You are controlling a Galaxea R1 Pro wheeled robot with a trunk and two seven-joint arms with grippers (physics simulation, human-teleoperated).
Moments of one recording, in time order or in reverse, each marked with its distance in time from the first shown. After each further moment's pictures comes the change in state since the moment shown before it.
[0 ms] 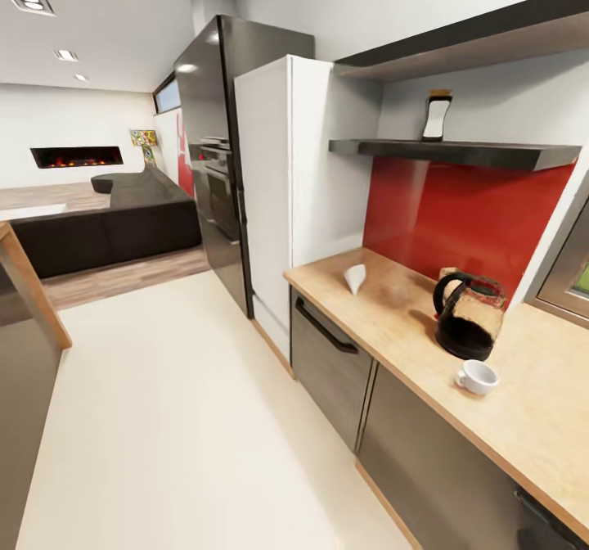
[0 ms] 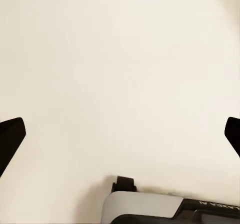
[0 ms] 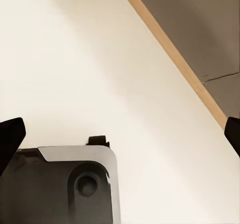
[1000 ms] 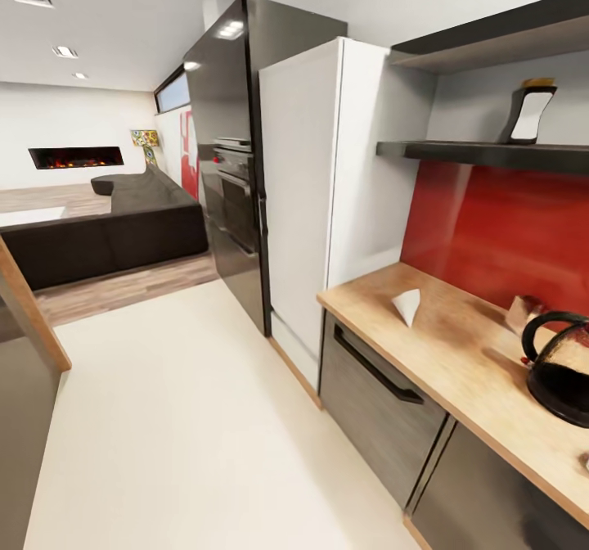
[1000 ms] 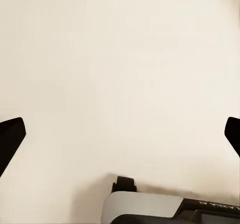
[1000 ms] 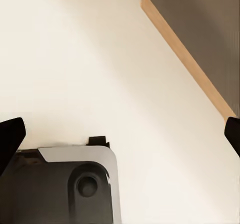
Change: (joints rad) left arm 0.000 0.000 0.000 0.000 0.000 0.000 0.000; right arm 0.000 0.000 -0.005 -0.002 -0.002 0.002 0.000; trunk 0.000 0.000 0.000
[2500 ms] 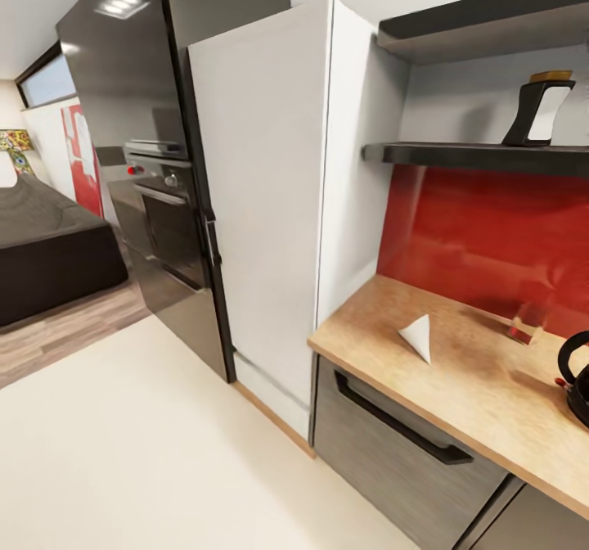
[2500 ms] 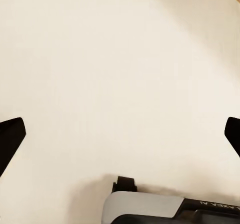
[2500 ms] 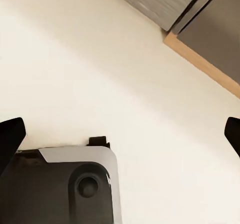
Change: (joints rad) left arm 0.000 0.001 0.000 0.000 0.000 0.000 0.000; right arm 0.000 0.000 0.000 -0.001 -0.002 0.000 0.001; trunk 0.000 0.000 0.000
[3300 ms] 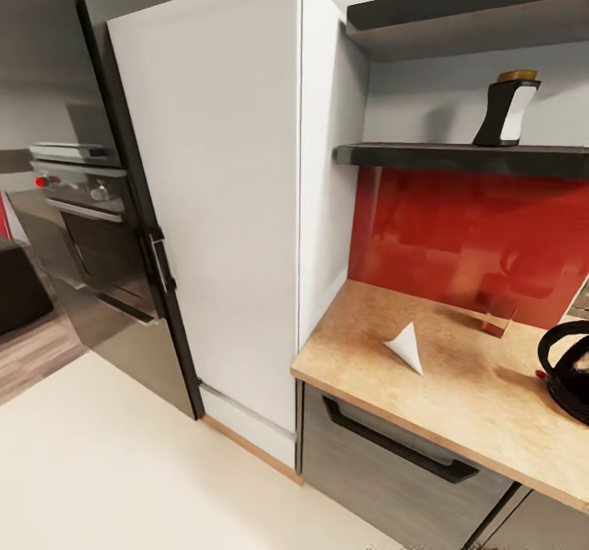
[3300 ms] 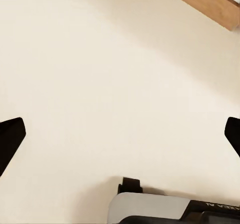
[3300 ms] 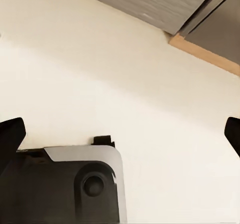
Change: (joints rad) left arm 0.000 0.012 0.001 -0.002 -0.005 0.000 0.000; right arm 0.000 0.011 0.002 0.001 -0.002 0.000 0.001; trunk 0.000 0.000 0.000
